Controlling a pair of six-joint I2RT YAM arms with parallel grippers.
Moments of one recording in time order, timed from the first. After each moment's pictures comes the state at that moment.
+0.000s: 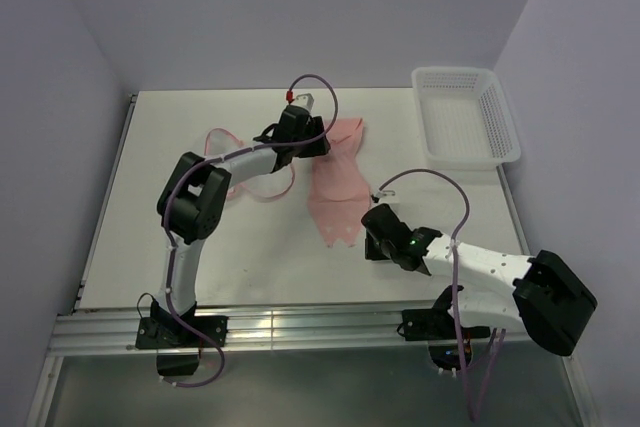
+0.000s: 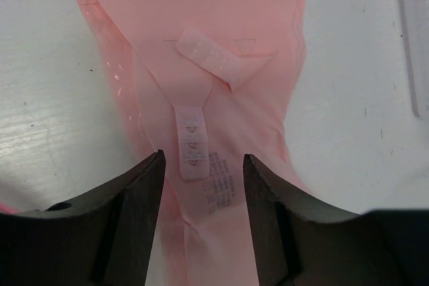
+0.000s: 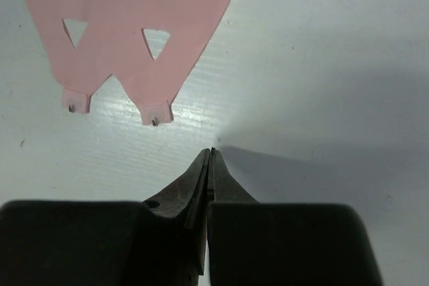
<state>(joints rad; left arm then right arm) -0.57 2.13 1.52 0.02 -0.01 -0.54 0.79 1.15 0.46 -0.26 0.27 0.67</state>
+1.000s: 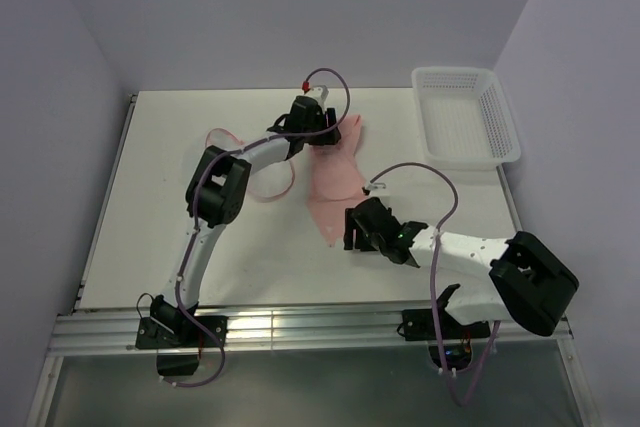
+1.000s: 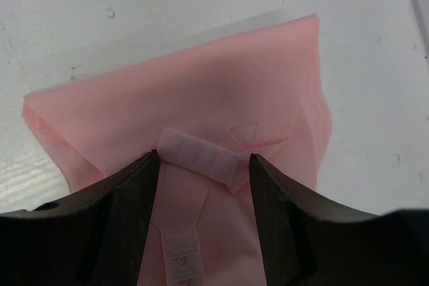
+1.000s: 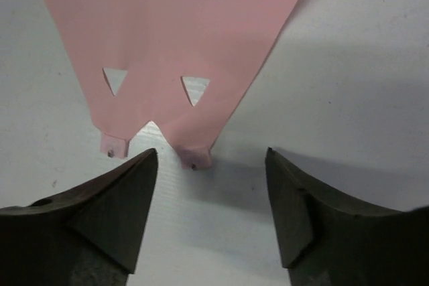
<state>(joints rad) -0.55 2.43 1.87 0.04 0.09 -0.43 0.79 1.27 0.49 -0.11 0.28 0.68</state>
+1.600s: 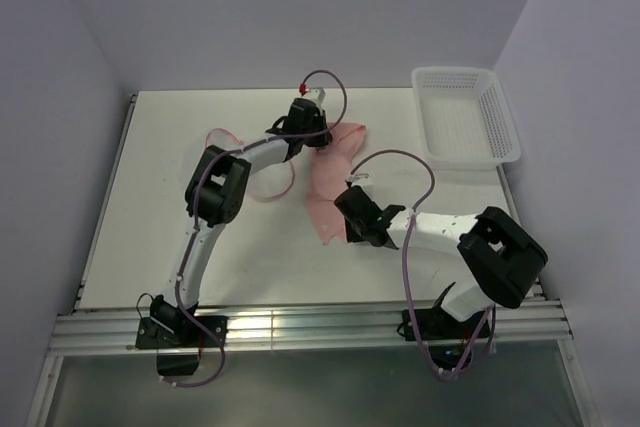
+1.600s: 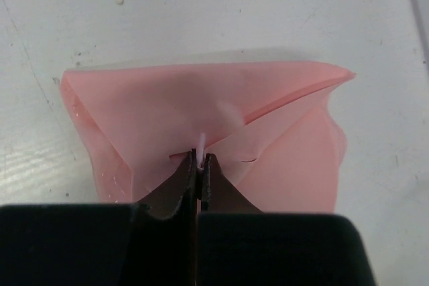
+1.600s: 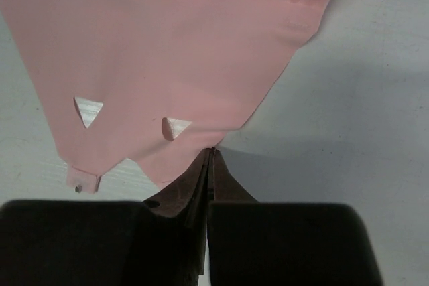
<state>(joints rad) -0.54 2.45 1.87 0.06 0.09 -0.44 0.79 1.49 0.68 -0.20 0.33 0.57</state>
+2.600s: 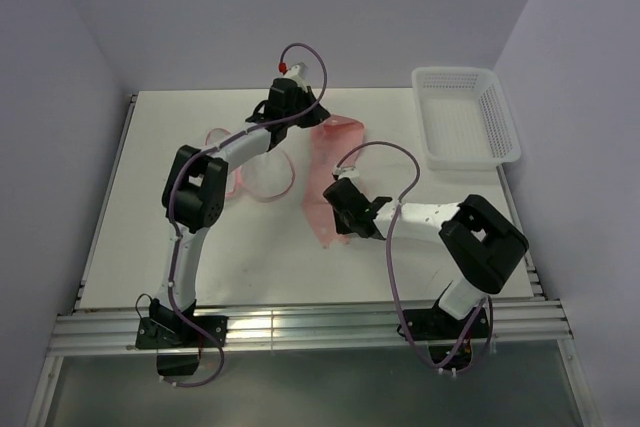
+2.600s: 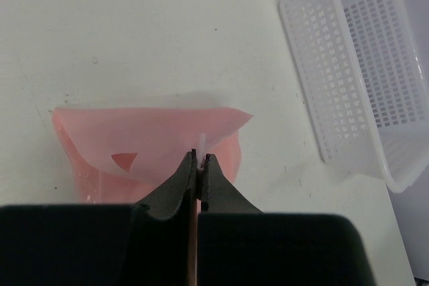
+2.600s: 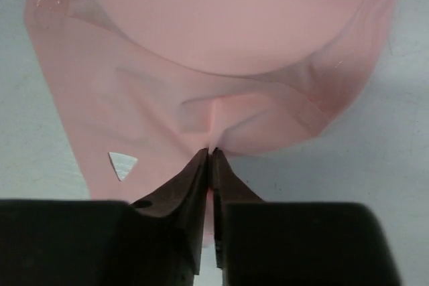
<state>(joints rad) -0.49 2.25 1.77 0.11 0.21 -0.62 0.80 1.62 0.80 -0.18 0.31 0.50</state>
